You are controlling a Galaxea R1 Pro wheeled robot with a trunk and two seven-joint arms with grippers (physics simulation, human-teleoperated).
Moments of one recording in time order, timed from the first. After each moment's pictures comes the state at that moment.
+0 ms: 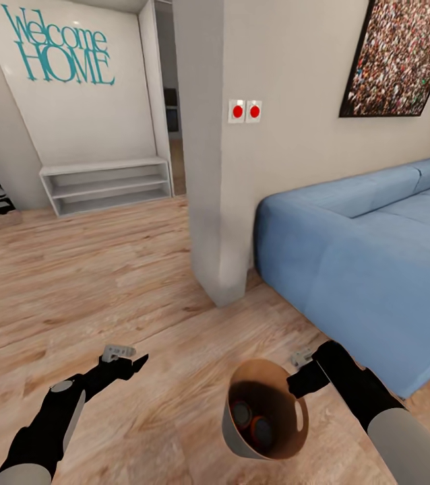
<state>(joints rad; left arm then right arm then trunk) -0.47 0.07 0.29 -0.91 -0.17 0.17 -0.60 -0.67 -0.19 0.27 -0.84 0.25 0.97 0.67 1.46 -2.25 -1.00</state>
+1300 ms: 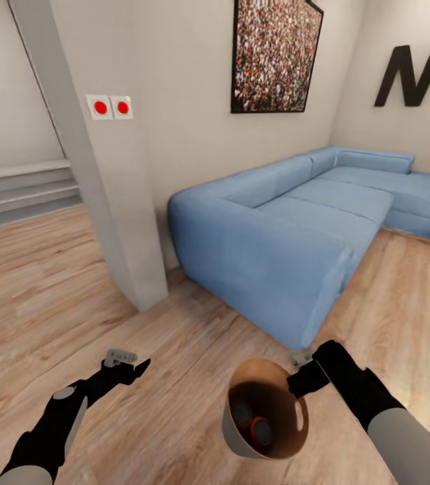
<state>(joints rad) -0.47 0.07 0.28 -0.84 -0.17 0.08 -0.60 -0.67 -0.19 0.27 -0.84 0.25 0.98 0.67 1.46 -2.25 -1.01</state>
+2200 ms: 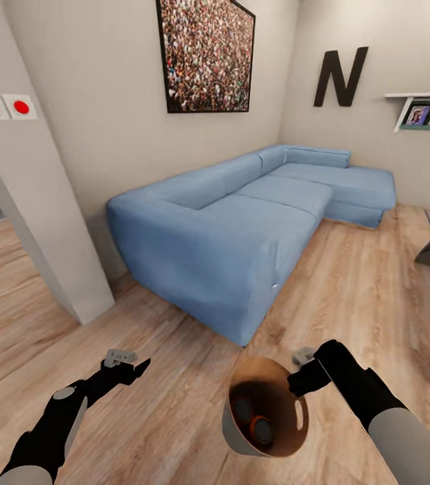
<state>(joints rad) -0.47 0.07 0.28 -0.84 -0.17 0.08 -0.60 -0.67 -0.19 0.25 -0.84 0.25 0.98 0.67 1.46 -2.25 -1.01</state>
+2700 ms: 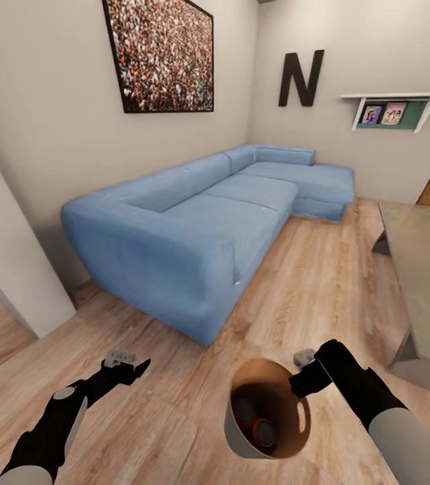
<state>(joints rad) -0.47 0.07 0.28 -0.84 -0.17 0.08 -0.60 -0.67 -0.19 0.25 -0.84 0.26 1.01 0.67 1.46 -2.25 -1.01</state>
